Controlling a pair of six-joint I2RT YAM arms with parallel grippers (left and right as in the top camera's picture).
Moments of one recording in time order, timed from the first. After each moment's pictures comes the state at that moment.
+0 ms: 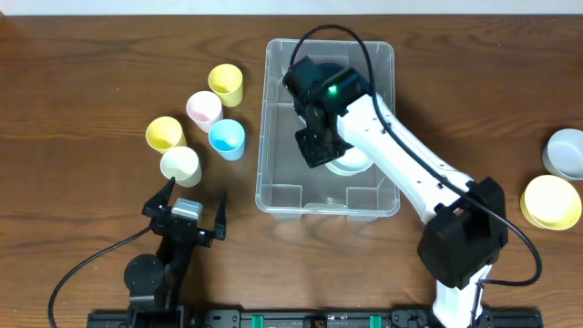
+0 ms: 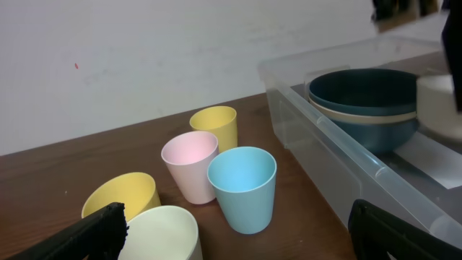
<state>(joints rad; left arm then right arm) 0.02 0.01 0.02 -0.09 0.28 0.15 0.64 2.00 1.80 -1.30 0.00 0.26</state>
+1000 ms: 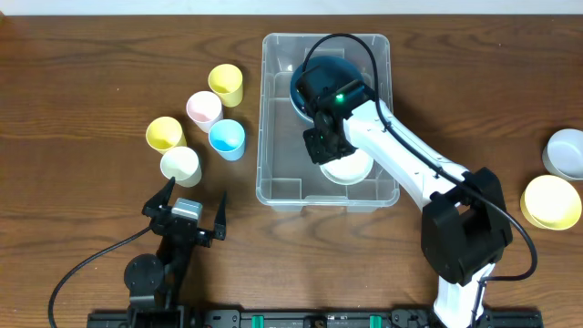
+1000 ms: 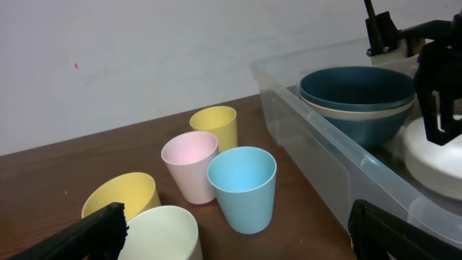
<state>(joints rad) 0.02 0.01 0.02 -0.09 0.28 0.15 0.59 2.00 1.64 -1.09 0.02 0.28</state>
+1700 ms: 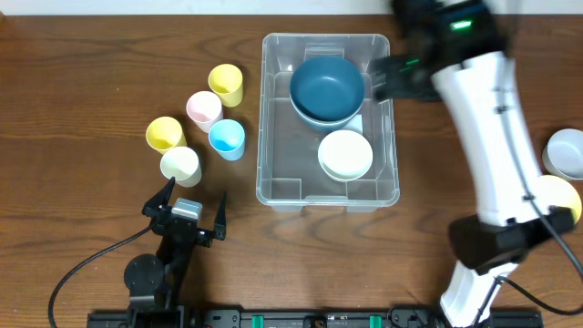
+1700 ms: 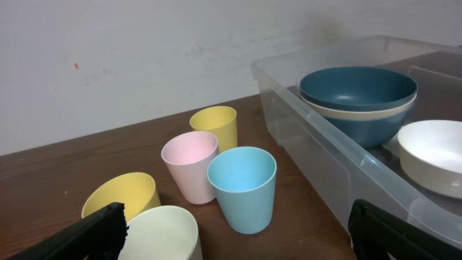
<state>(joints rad) 0.02 0.01 0.02 -0.09 0.28 0.15 0.28 1.97 2.34 -1.69 0.21 0.37</state>
